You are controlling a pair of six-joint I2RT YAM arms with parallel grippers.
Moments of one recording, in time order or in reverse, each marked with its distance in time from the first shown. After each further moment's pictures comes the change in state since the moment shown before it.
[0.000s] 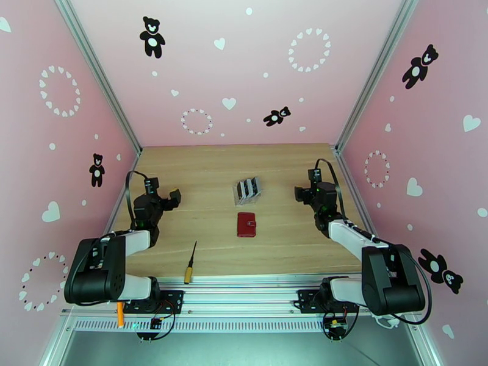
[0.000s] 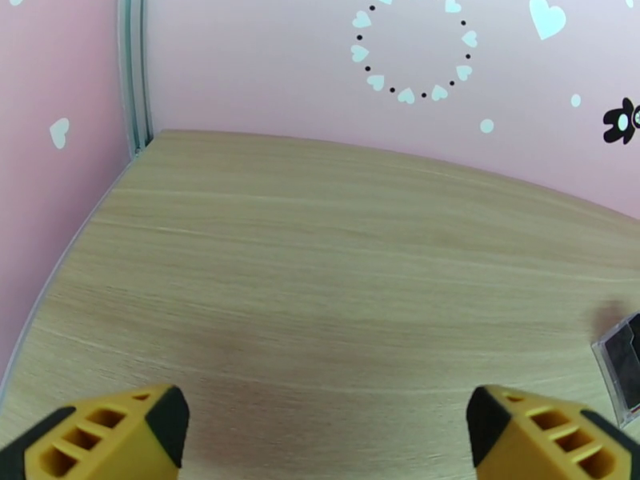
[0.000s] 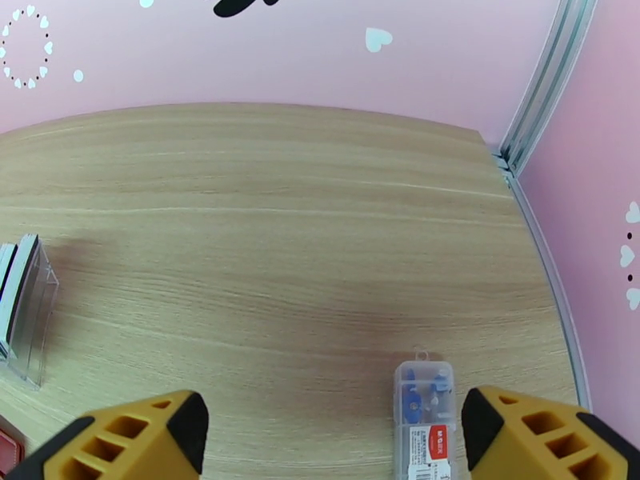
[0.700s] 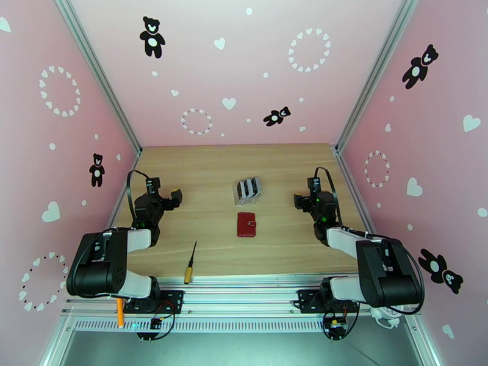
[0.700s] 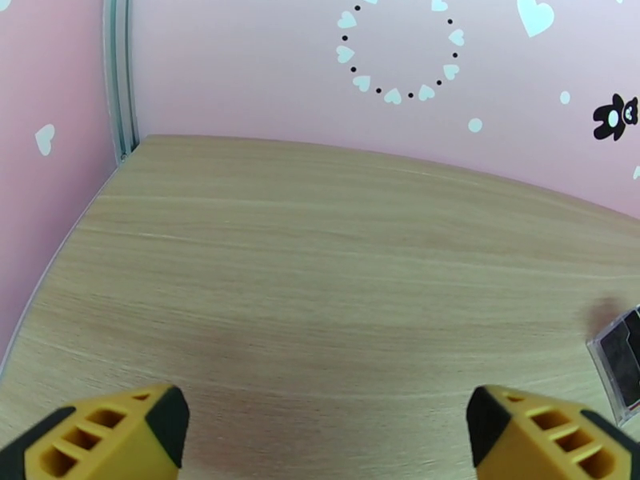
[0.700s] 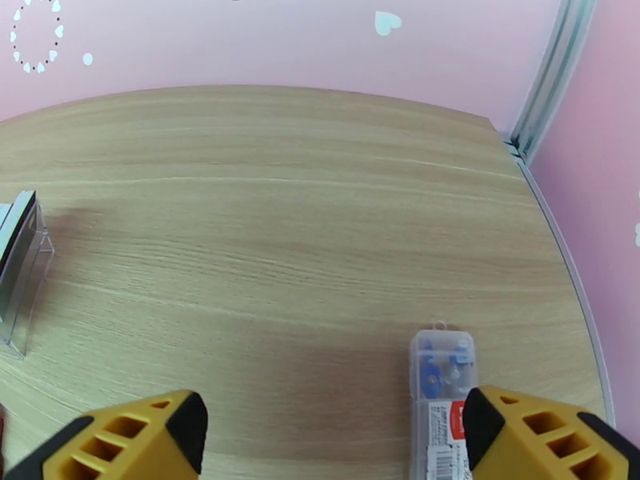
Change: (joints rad) left arm 0.000 0.037 0.000 0.055 0.032 0.005; right arm -0.009 0.070 -0.151 0.250 -0.050 -0.008
